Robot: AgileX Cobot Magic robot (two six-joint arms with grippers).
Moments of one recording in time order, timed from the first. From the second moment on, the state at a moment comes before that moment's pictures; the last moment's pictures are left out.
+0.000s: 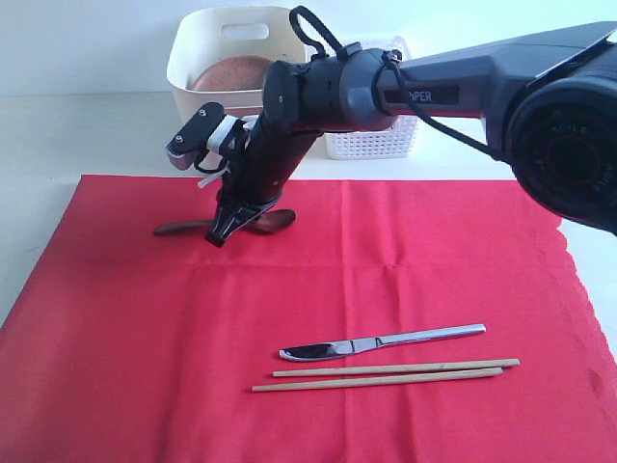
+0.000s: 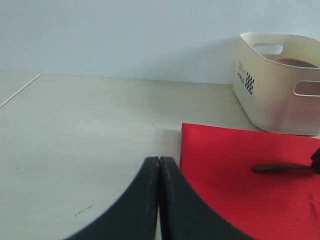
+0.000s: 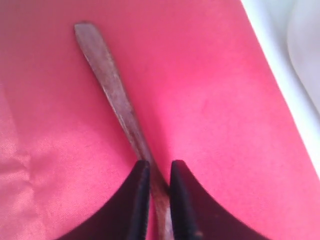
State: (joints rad) left arm 0.02 0.01 0.00 0.08 0.27 -0.11; right arm 0.67 2.37 -1.78 0.31 0.66 -0.68
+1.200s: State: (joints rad) left arm 0.02 0.01 0.00 0.08 0.27 -0.11; right arm 0.69 2.34 -1.79 0.28 0.67 -0.55
